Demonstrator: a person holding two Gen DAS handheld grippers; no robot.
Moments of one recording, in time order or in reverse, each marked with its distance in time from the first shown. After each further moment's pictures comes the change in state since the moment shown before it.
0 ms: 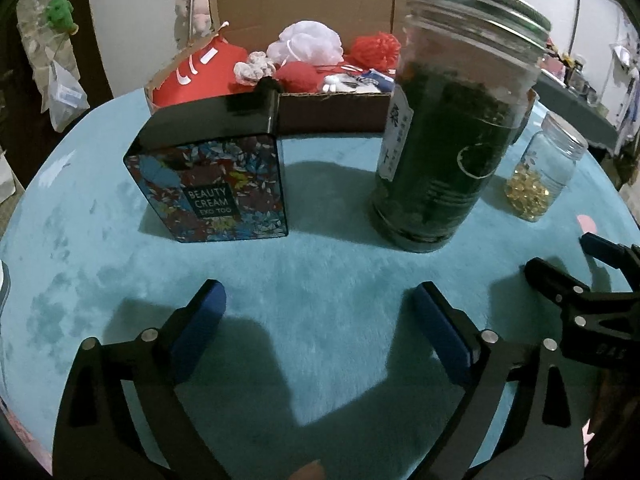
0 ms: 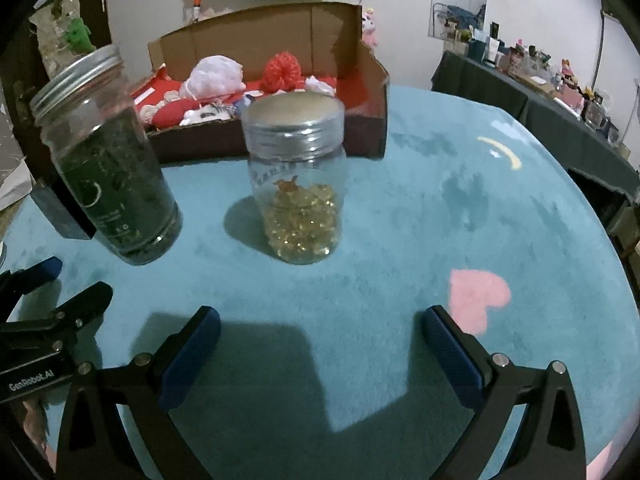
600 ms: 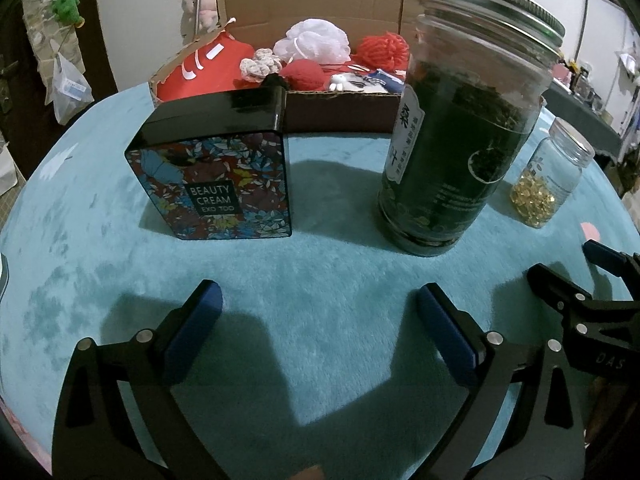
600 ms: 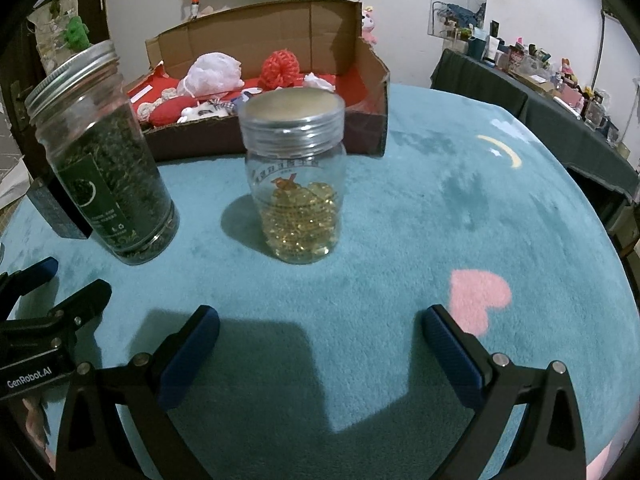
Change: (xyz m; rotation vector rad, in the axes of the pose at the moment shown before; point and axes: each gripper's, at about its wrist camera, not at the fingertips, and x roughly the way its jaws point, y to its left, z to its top) left arm 0.006 0.004 0.004 -0.030 0.006 0.005; right arm -0.001 0.001 0.001 0.000 0.005 -0.004
